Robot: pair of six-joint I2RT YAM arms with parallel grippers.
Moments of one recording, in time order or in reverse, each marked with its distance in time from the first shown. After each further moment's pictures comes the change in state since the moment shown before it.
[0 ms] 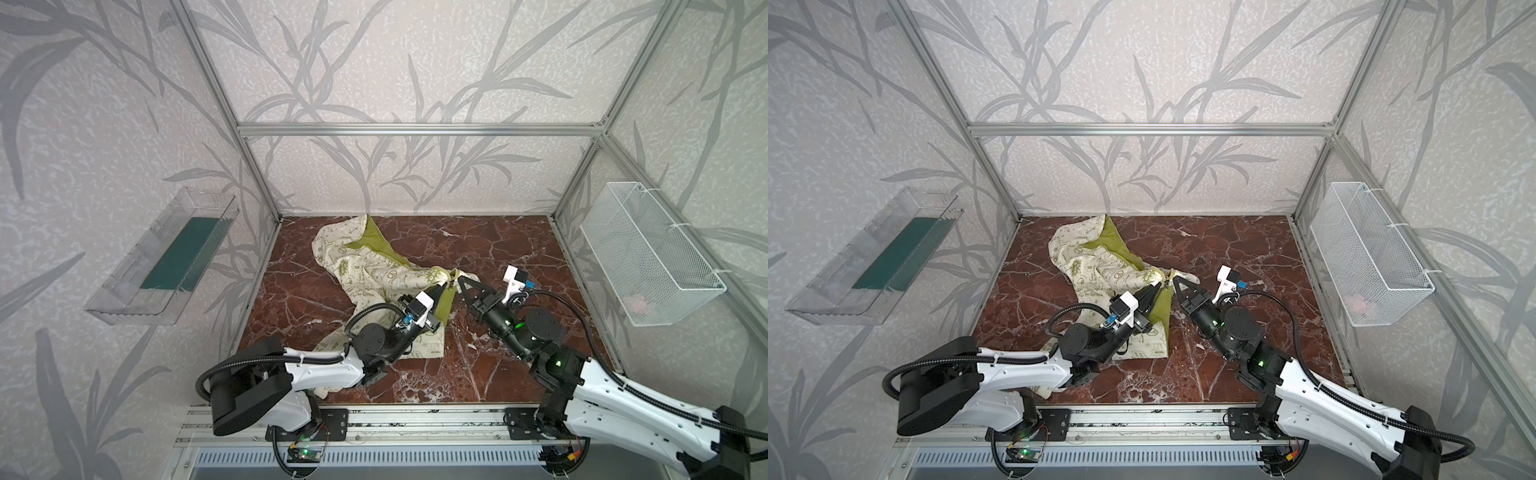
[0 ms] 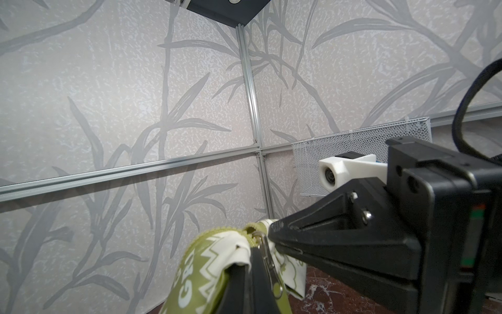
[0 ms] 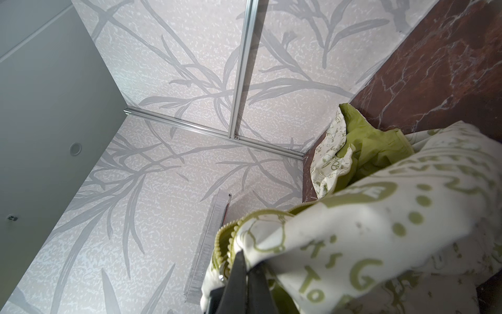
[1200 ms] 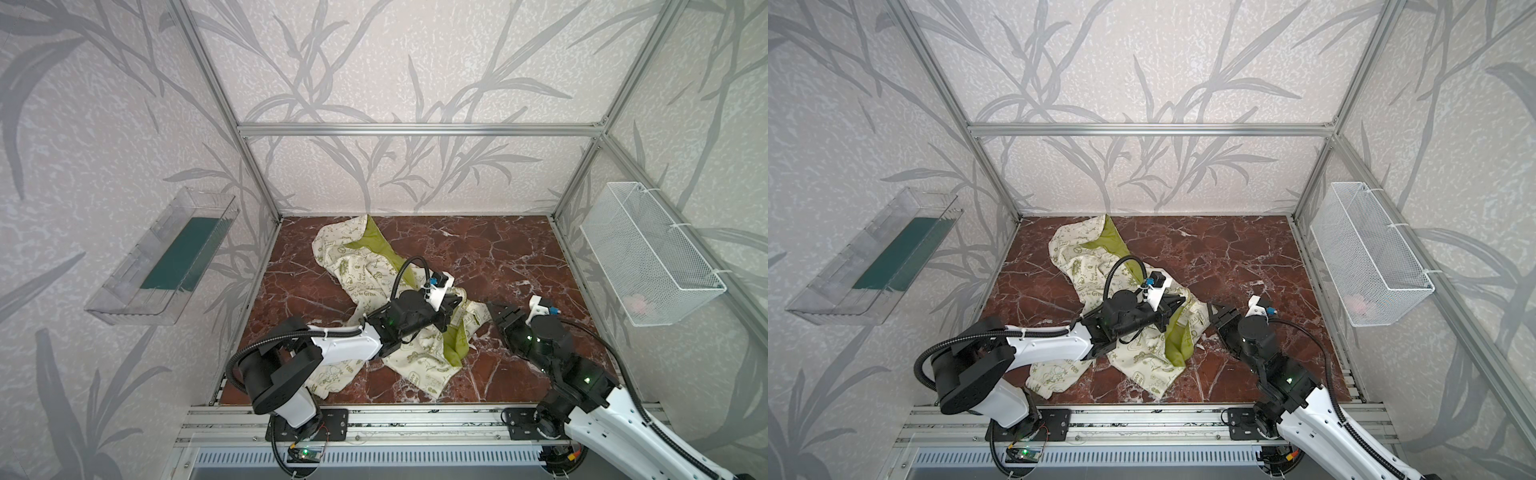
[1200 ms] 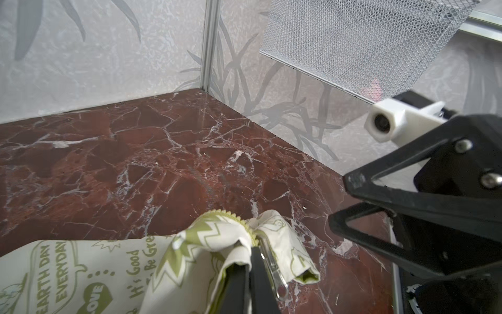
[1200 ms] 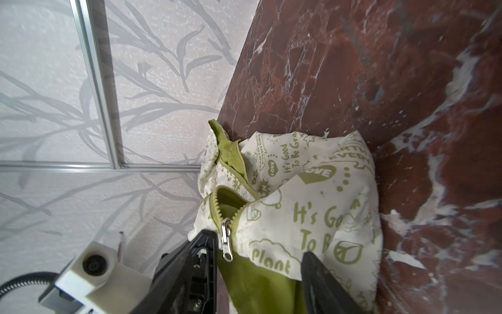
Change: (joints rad) left arm 0.159 0.189 0.245 -0.718 0.387 -0.587; right arm -0.272 -0.256 -0.029 -0.774 -0.111 -0.026
